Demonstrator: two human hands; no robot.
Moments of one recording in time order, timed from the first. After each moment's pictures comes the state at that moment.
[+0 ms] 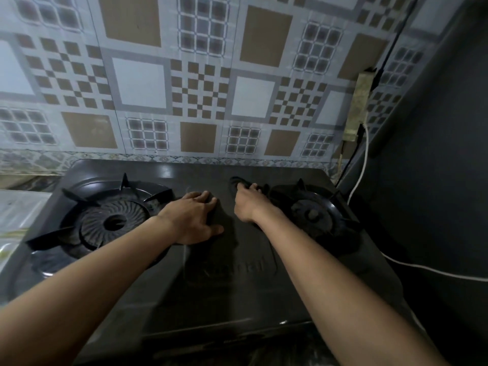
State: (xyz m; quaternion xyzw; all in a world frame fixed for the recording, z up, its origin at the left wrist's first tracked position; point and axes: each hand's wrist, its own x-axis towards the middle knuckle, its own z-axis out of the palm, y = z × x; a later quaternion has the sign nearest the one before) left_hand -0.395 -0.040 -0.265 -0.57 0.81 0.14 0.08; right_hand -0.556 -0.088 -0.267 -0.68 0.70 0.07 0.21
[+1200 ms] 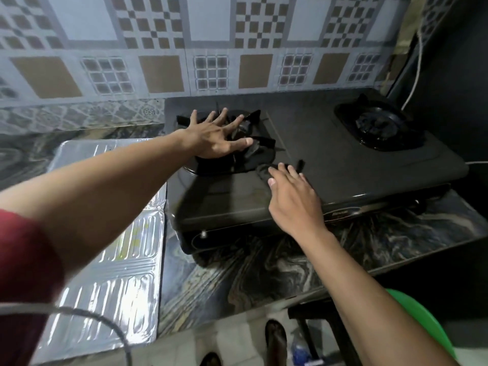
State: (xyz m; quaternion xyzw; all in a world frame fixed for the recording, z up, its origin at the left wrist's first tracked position) left_hand -0.210 -0.012 -0.285 -0.54 0.84 0.07 0.07; right_hand -0.389 0.157 -0.316 -0.69 0.70 -0.16 0.06
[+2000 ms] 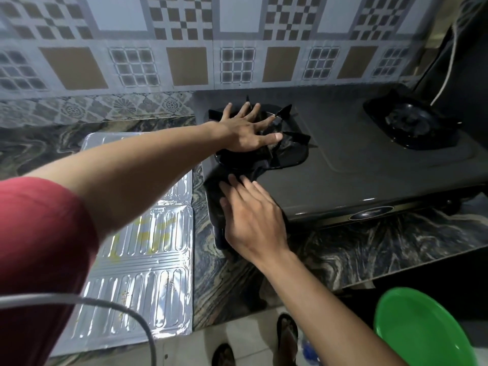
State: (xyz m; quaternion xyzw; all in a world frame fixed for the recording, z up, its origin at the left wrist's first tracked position) left_hand -0.193 -0.023 -0.291 -0.49 0.86 0.09 0.06; right_hand -0.254 0.181 -0.335 -0.77 0.58 -0.26 -0.02
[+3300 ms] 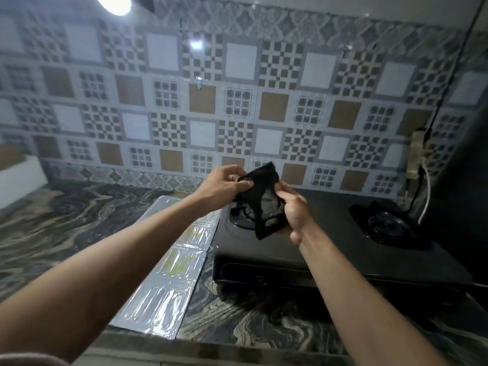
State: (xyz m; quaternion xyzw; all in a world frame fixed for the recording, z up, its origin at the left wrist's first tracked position) left_hand -0.171 0.213 -0.139 -0.52 0.62 0.36 -0.46; right_hand -0.352 0.202 -0.170 -0.43 0.33 -0.53 0.65
